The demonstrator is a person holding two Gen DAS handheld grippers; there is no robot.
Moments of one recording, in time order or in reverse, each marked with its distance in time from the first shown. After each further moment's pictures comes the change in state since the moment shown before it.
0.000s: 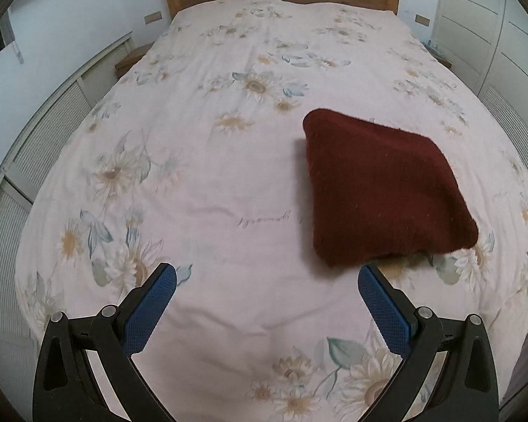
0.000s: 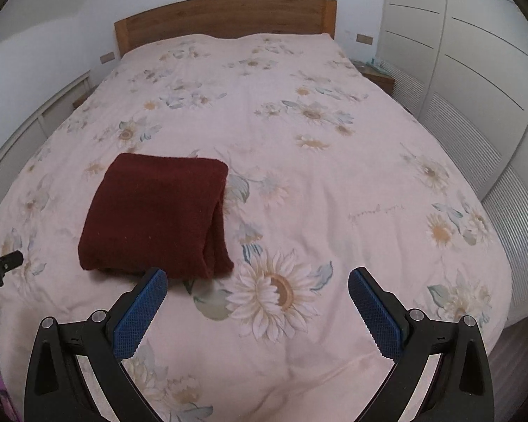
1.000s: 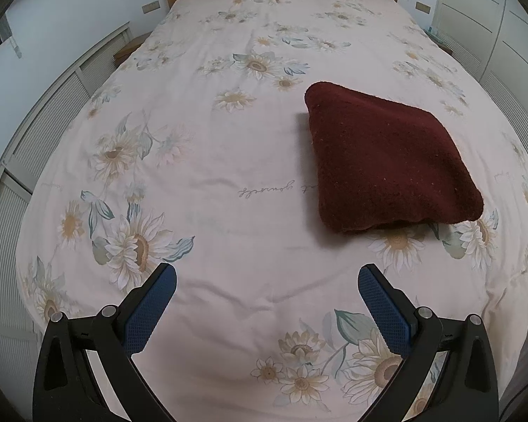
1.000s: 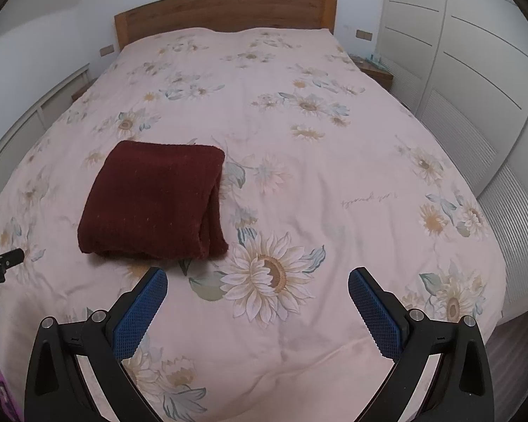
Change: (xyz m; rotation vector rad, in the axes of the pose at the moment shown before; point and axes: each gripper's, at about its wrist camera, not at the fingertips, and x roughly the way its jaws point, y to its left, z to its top) left arm 0.005 0.001 -0.021 0.003 0.052 0.003; right arm -0.009 -0.003 -0.015 -0.008 0.024 -0.009
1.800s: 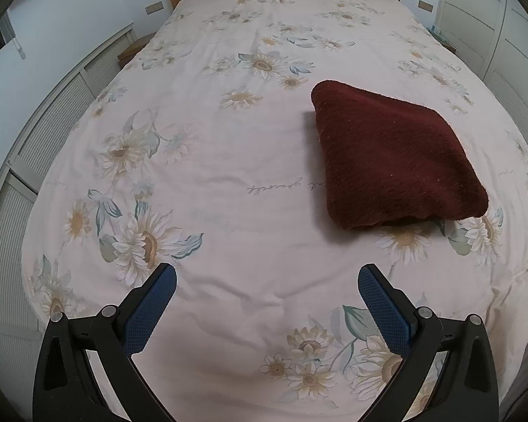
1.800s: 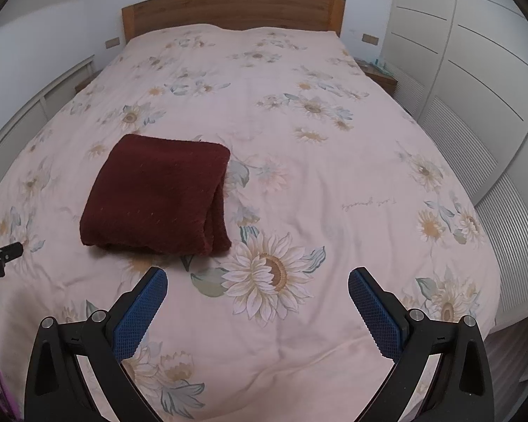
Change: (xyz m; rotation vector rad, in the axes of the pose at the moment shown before) left arm -0.003 0.000 -0.004 -0.003 0.002 0.032; right arm -0.006 0.004 0.002 -0.053 0.006 -0.006
